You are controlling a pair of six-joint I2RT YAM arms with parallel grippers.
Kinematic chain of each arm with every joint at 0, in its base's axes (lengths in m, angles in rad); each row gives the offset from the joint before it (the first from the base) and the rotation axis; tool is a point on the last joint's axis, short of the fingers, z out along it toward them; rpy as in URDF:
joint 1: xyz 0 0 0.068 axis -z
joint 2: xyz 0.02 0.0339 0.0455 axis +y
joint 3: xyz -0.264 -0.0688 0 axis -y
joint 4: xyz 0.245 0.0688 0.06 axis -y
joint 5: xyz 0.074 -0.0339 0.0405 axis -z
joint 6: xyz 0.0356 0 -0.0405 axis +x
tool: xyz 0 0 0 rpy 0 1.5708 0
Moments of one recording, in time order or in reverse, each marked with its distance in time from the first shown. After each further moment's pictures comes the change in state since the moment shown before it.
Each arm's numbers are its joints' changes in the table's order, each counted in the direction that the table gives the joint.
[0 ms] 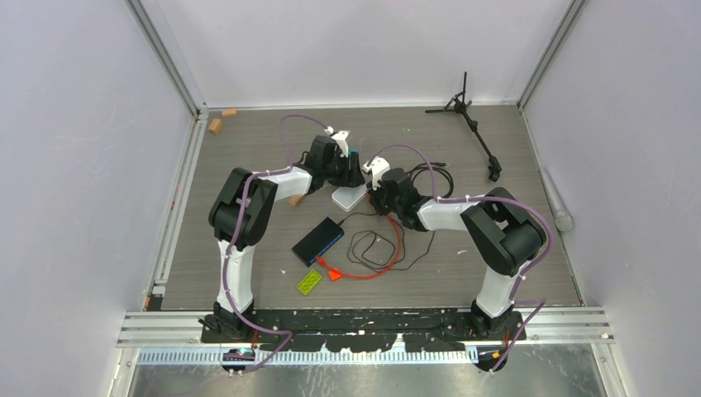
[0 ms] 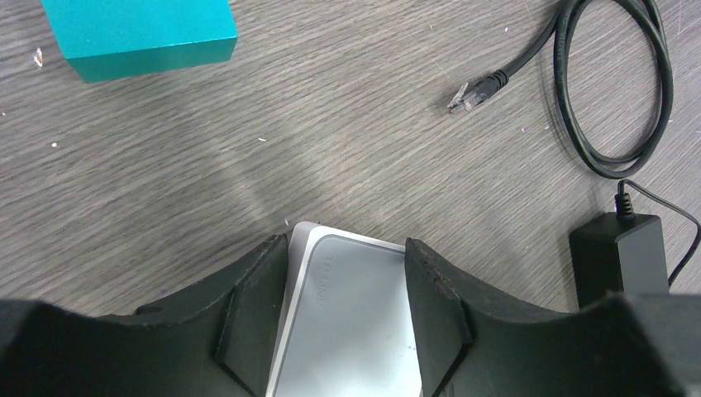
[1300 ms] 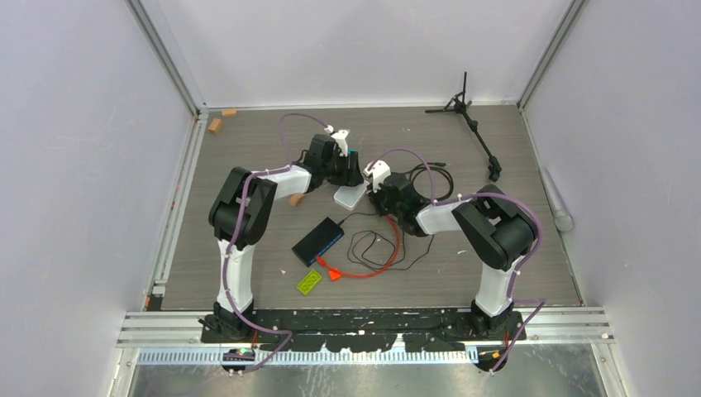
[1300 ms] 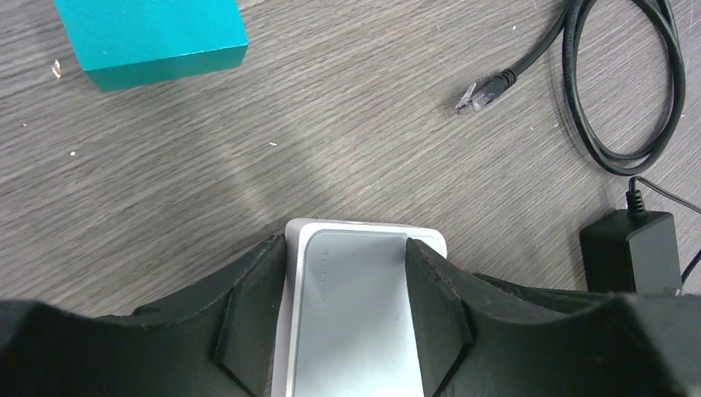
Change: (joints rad) left arm -0.006 0.005 0.016 -0.021 0.007 0.028; right arm 0.001 0.058 -0.058 0.194 0.027 -0.036
